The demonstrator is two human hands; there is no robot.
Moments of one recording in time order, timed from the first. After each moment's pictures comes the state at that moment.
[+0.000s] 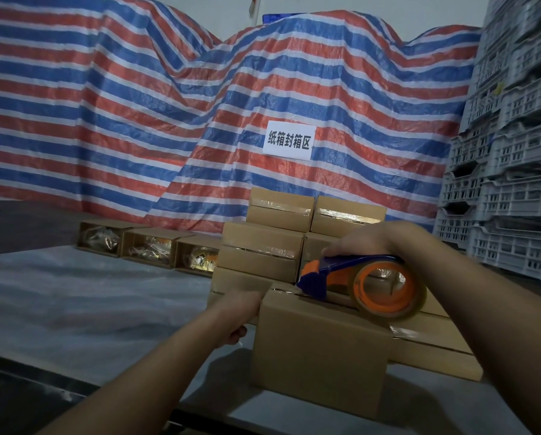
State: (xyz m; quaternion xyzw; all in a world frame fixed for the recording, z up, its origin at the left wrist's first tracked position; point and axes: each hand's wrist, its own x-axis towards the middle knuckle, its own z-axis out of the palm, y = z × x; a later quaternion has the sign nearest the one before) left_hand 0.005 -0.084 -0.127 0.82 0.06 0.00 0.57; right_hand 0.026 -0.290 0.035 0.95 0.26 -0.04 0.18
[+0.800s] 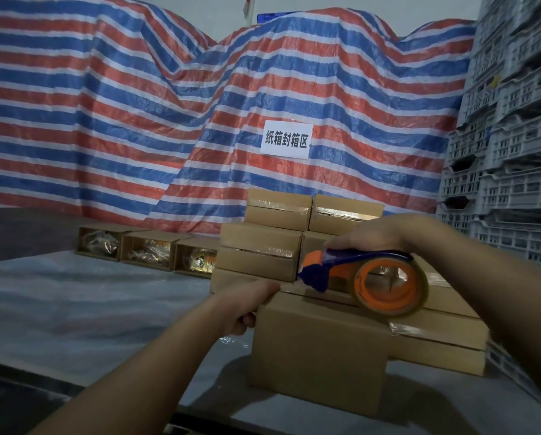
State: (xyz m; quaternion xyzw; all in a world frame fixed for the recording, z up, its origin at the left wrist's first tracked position) left_hand -0.005 -0.093 -0.102 0.81 0.02 -0.06 0.58; right_hand 0.018 -0.303 0.039 0.99 0.13 -0.08 -0.06
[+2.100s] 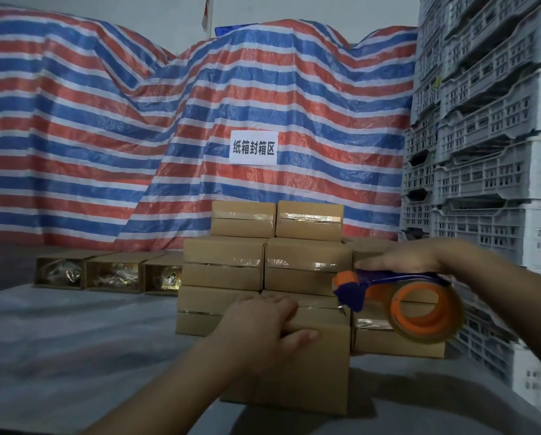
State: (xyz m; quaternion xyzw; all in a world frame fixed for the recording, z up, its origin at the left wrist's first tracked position) left_hand -0.034 -0.153 -0.106 0.94 -0.25 0.22 0.03; right_hand -0.003 -0.422 0.016 0.99 0.10 -0.04 -0.10
